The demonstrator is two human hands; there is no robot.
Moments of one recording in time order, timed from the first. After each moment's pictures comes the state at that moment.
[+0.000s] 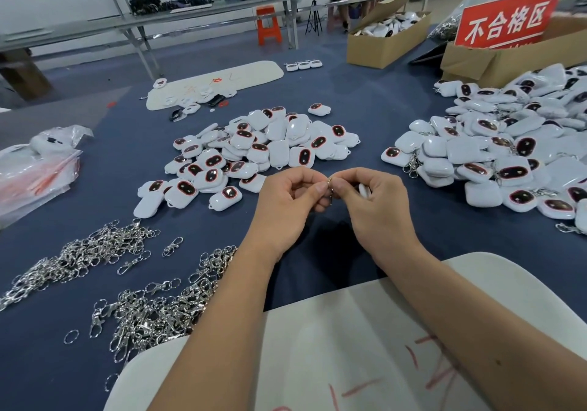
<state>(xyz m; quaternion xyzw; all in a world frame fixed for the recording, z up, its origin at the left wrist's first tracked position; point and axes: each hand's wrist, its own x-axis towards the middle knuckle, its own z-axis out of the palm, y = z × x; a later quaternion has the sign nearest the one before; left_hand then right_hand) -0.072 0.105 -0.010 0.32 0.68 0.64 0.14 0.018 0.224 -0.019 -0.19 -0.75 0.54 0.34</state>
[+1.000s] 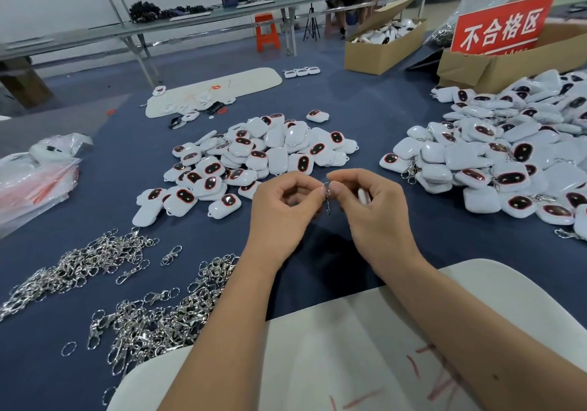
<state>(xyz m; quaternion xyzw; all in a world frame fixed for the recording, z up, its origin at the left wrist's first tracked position) -0.069 0.105 -0.009 0.31 0.70 0.64 0.06 0.019 0.221 -0.019 -0.16 -0.73 0.55 0.37</state>
